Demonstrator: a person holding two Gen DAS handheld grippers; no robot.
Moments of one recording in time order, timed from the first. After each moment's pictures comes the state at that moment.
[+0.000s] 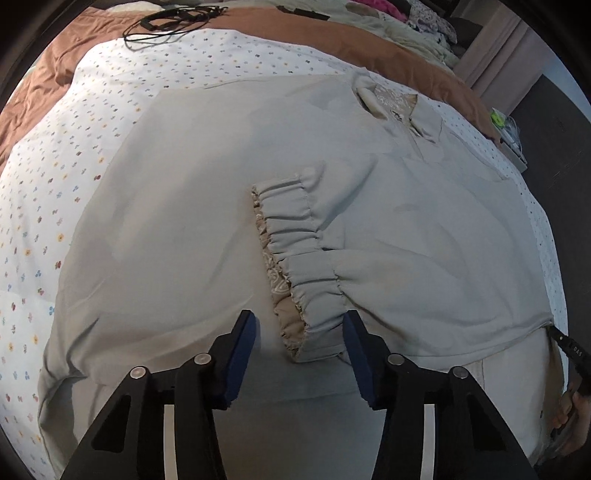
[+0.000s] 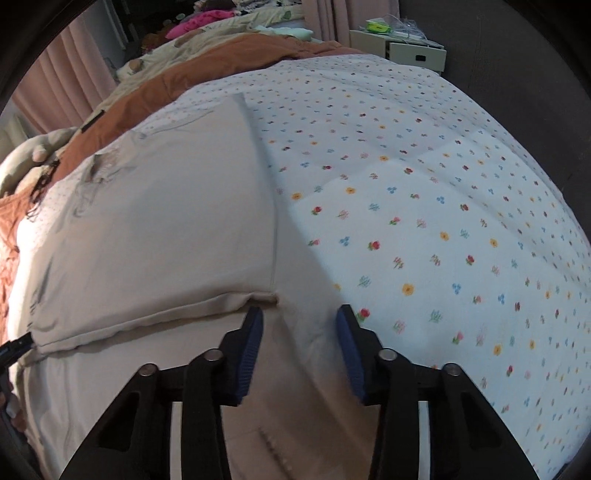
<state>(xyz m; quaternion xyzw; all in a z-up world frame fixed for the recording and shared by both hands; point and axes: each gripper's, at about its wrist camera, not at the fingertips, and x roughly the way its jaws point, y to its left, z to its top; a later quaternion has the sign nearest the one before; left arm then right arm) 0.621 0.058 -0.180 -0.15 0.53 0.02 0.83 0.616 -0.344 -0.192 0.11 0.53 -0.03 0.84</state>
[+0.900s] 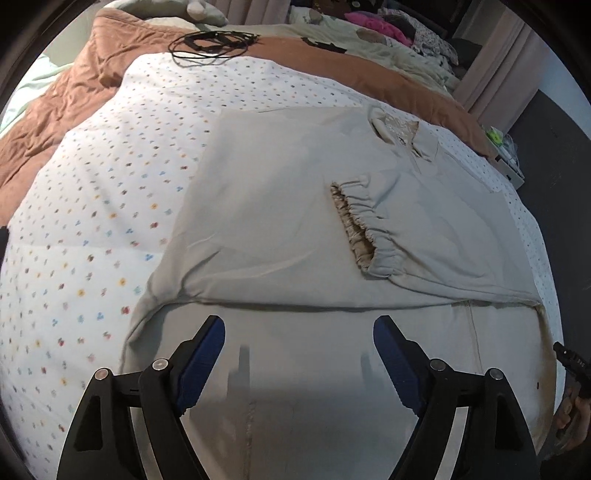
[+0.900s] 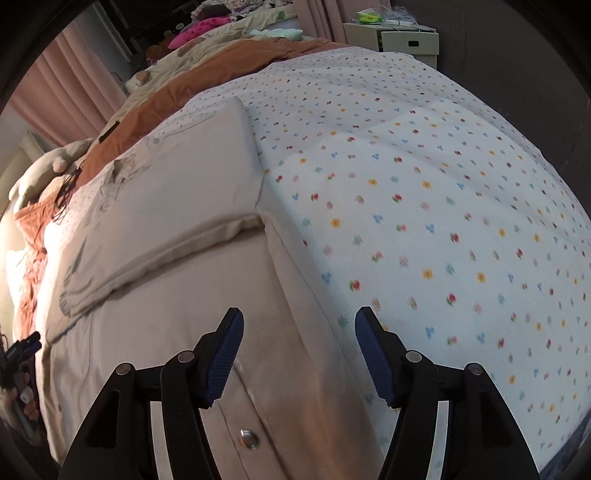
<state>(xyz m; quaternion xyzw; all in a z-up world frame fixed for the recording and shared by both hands) 0.530 0.100 -0.135 -0.16 0.50 0.04 0.85 0.533 -0.392 -0.171 0.16 0.52 0.02 0.84</state>
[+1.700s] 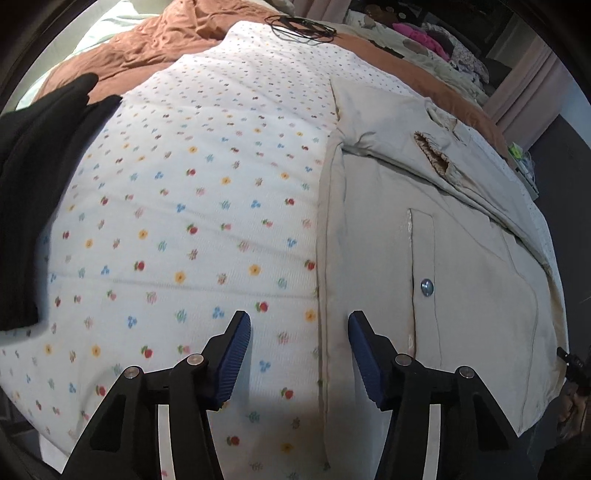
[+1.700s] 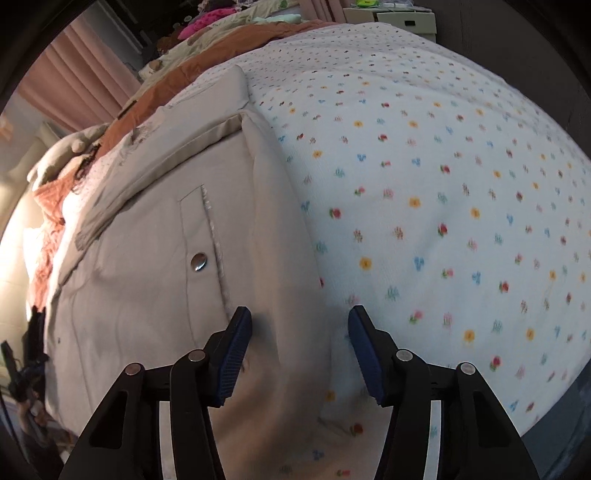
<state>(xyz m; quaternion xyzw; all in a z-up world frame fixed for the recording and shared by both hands) 0.333 0.178 -0.169 -0.21 0.50 0.08 0.84 0.408 -0.416 -0.204 0.20 0.53 0.07 0.82</state>
